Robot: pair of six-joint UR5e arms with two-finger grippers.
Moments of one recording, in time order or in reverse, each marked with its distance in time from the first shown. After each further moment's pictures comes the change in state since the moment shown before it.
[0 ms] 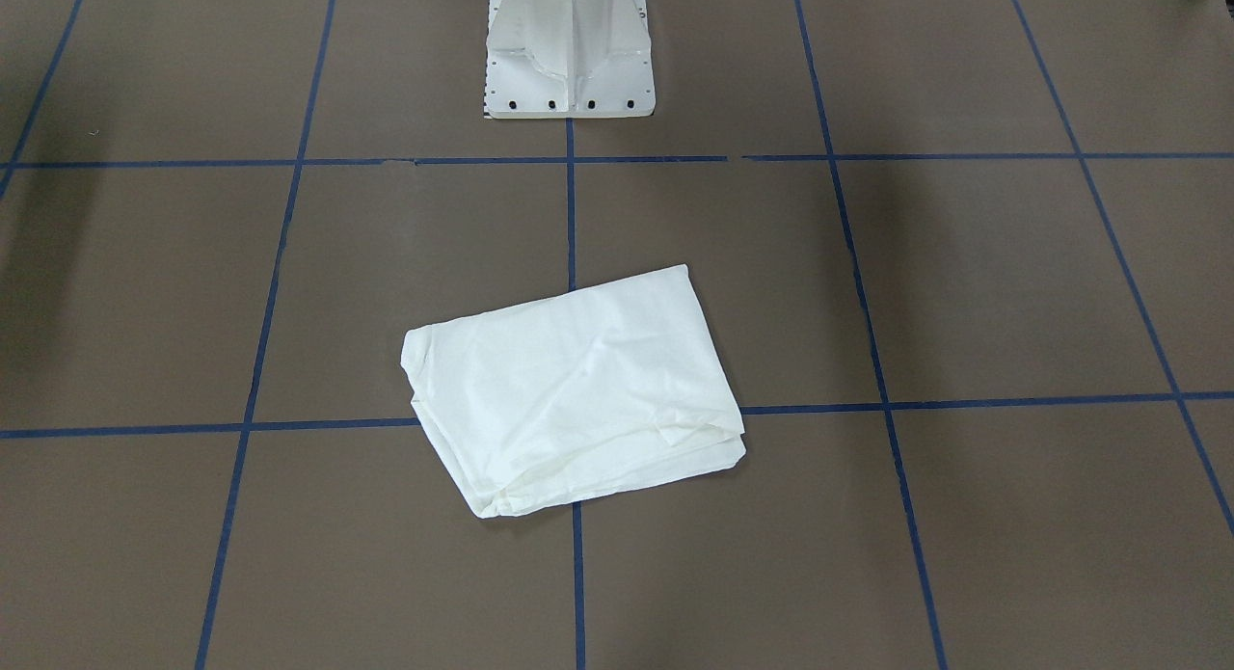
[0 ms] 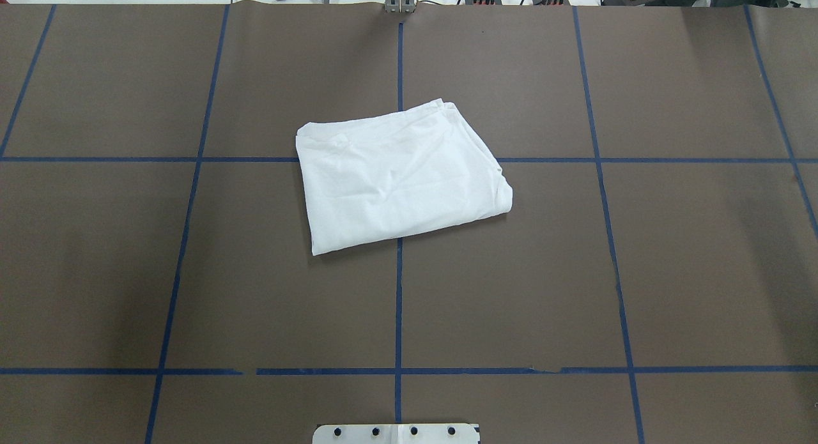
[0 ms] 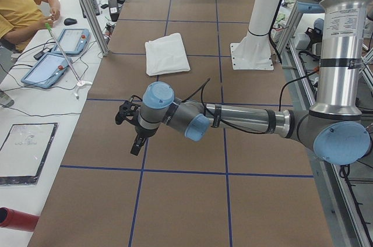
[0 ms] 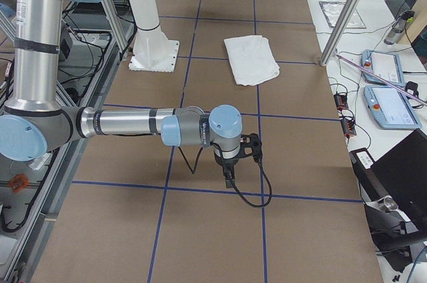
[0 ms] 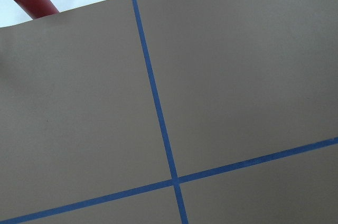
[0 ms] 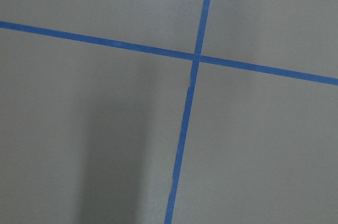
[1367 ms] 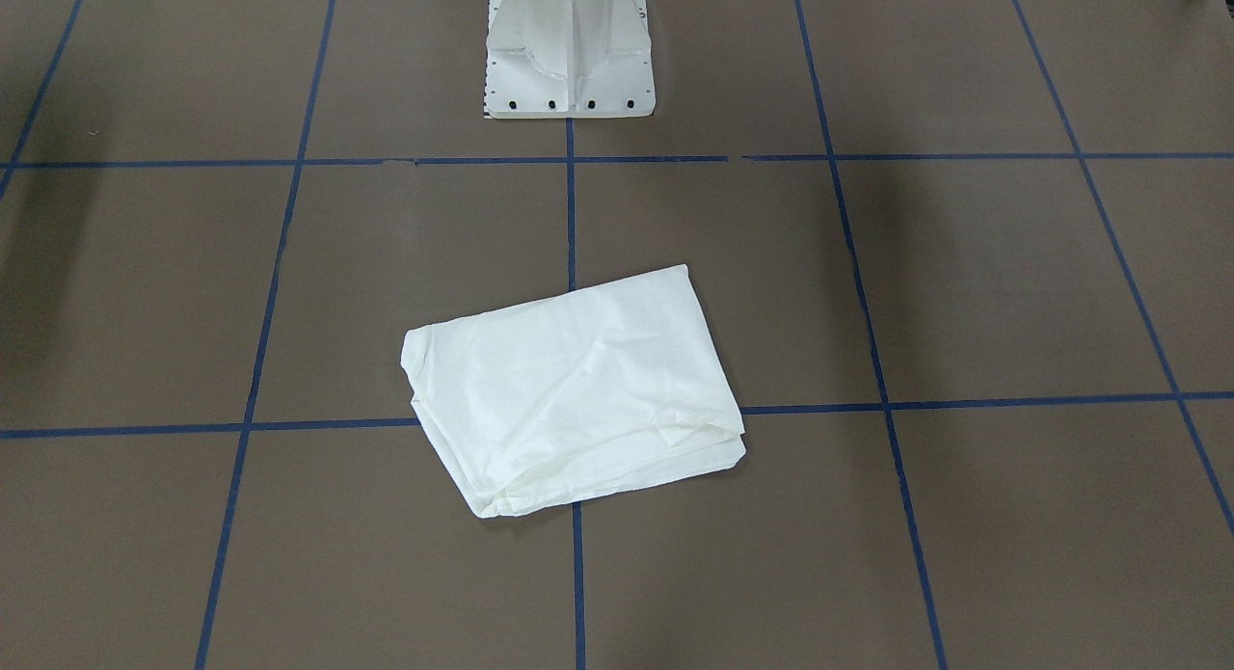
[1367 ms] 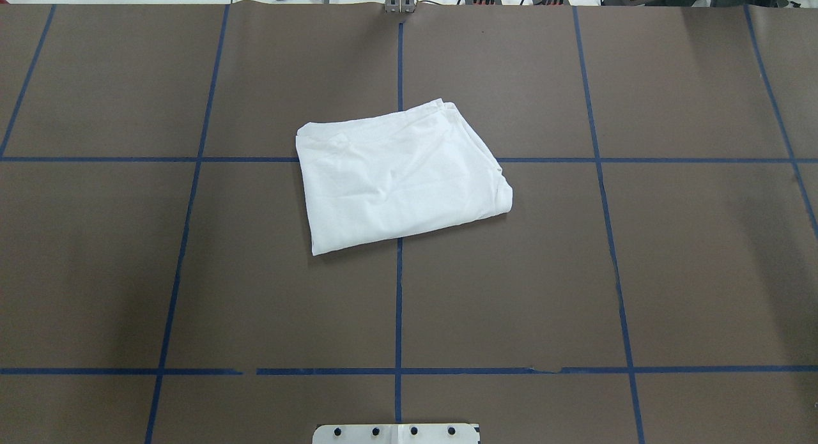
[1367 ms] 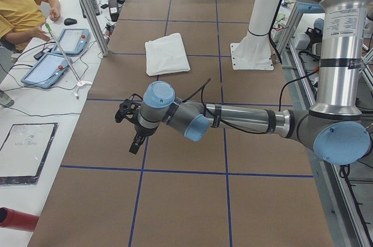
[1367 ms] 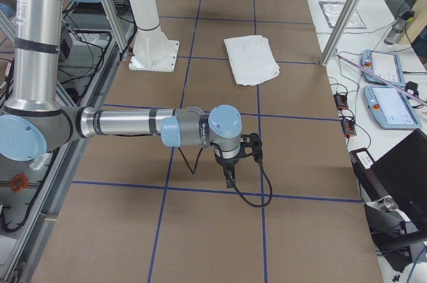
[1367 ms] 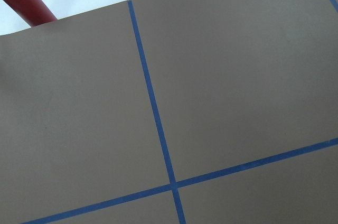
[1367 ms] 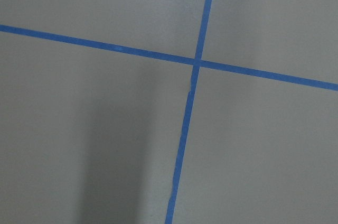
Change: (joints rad) left arm 0.000 0.001 0.008 -0.049 0.000 0.002; right arm 0.000 -0.004 -0.006 0.042 0.001 0.011
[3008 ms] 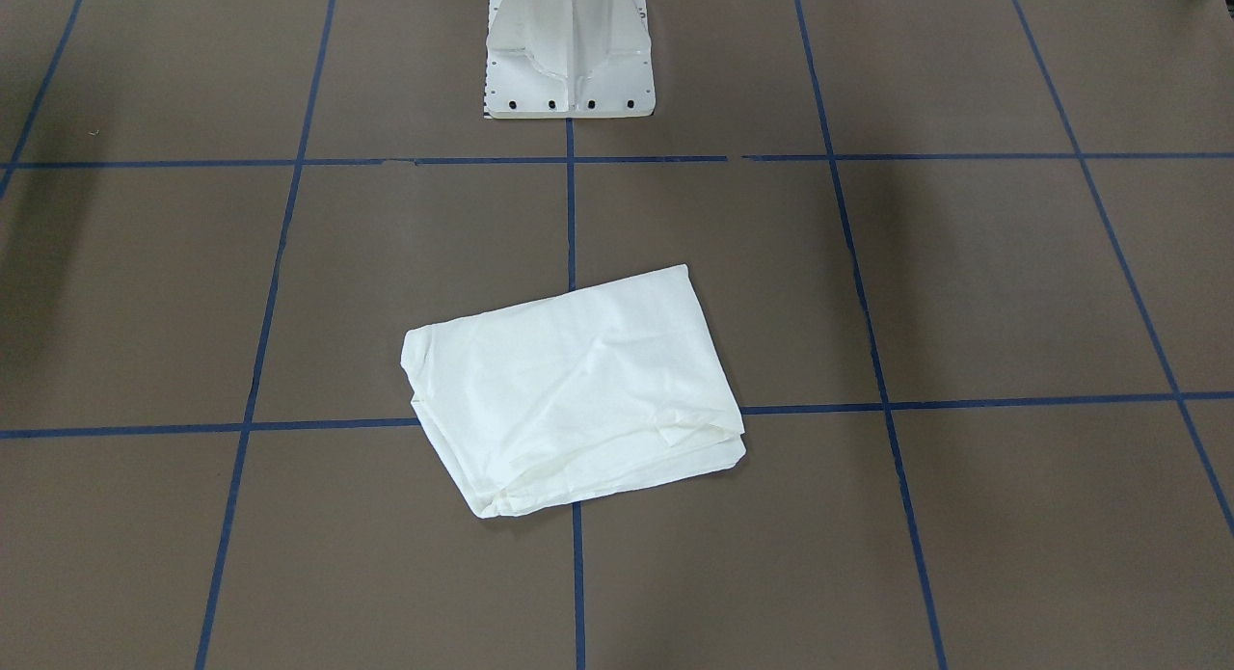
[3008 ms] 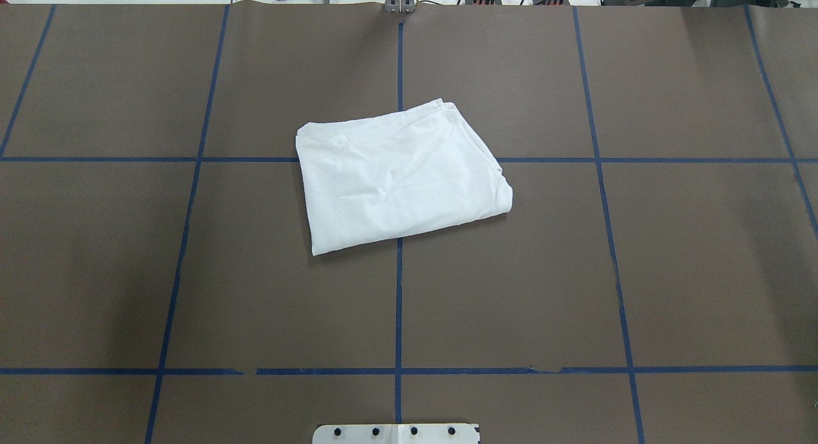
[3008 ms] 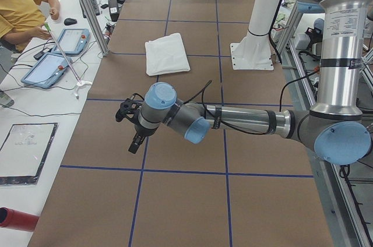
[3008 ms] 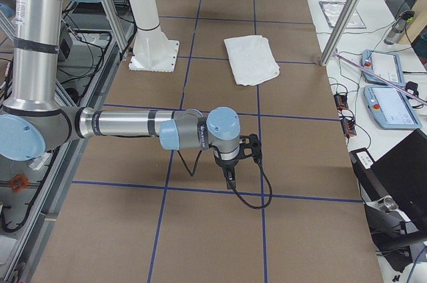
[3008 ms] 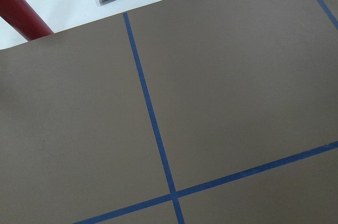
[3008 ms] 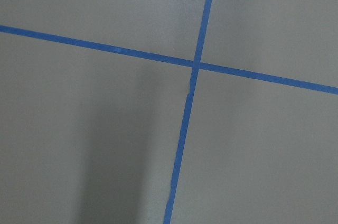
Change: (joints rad) left arm 0.000 0.004 0.003 -0.031 -0.001 -0.001; right arm 0.000 -0.006 -0.008 0.024 0.002 0.004
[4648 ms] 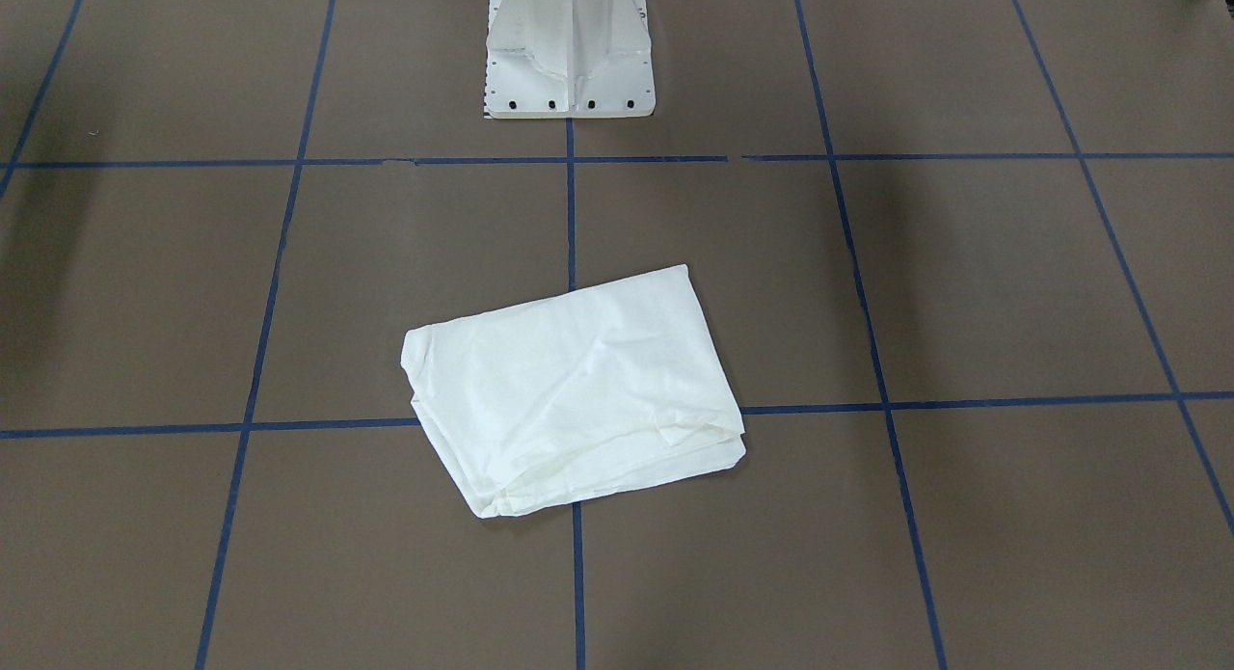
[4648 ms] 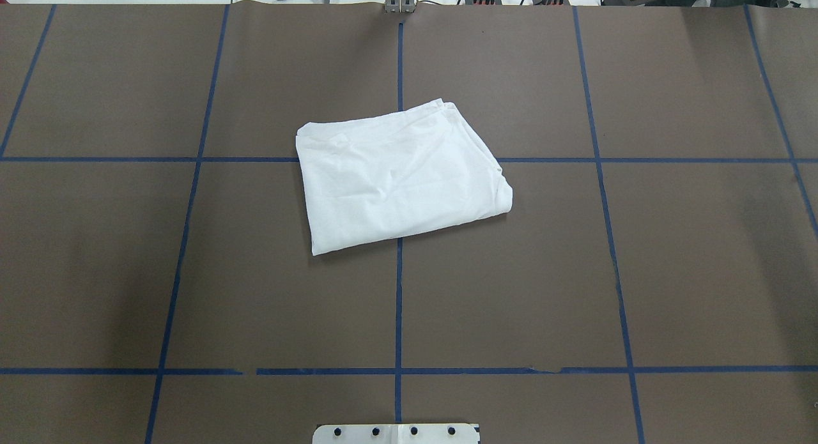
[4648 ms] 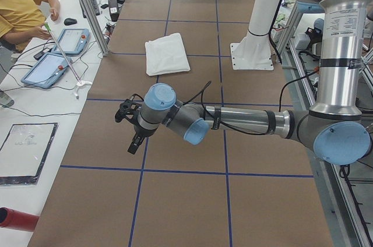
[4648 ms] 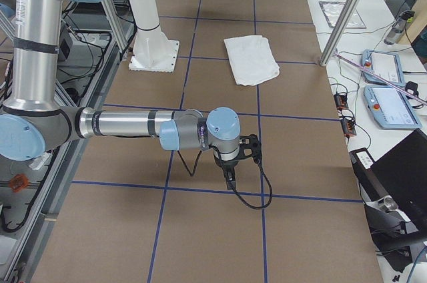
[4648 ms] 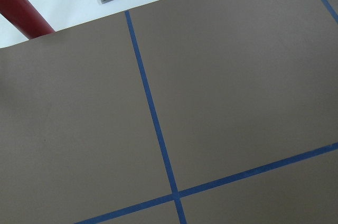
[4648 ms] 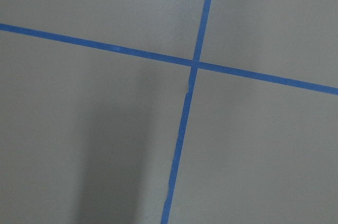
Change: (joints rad) left arm 0.000 -0.004 0.014 -0.027 0.001 -0.001; right arm 0.000 0.000 -0.005 0.001 -0.005 -0.007
